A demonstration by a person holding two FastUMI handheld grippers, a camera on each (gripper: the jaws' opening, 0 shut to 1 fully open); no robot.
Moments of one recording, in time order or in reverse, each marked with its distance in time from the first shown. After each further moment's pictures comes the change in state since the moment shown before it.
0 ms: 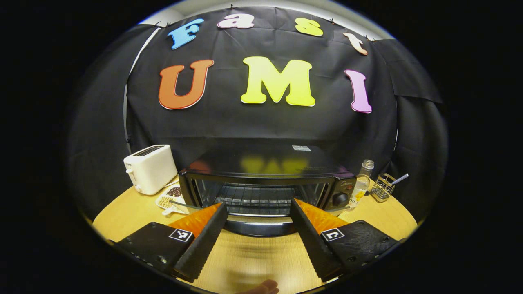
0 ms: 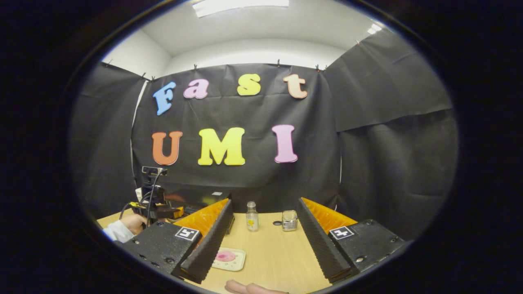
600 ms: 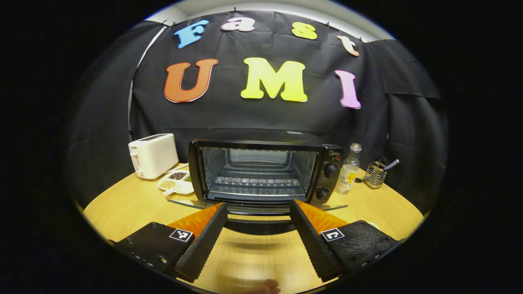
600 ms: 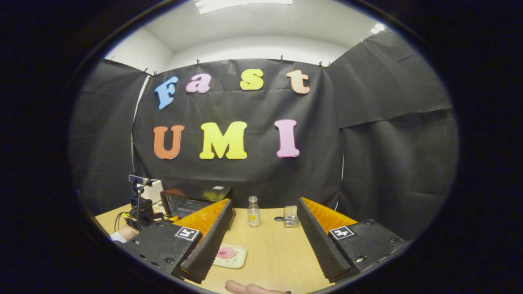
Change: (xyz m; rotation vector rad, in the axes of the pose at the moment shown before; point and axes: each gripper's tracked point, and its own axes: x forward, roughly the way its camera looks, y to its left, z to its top) left arm -0.039 0.001 -0.067 0.012 -0.006 -0.040; right arm 0.005 0.009 -0.021 -0.021 0.032 0.003
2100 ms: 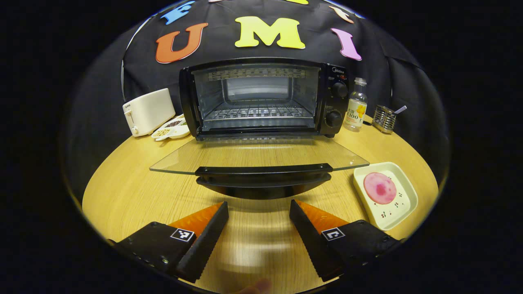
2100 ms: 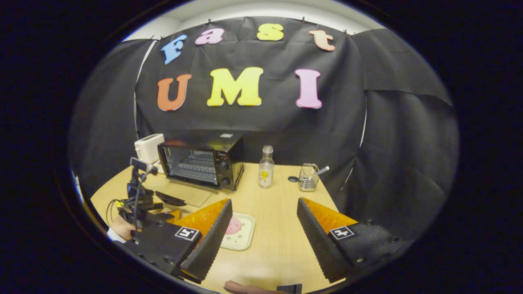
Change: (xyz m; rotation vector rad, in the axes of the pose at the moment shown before) left arm -0.012 -0.001 -0.123 0.036 0.299 0.002; right arm 0.077 0.036 -0.142 -0.096 0.416 0.054
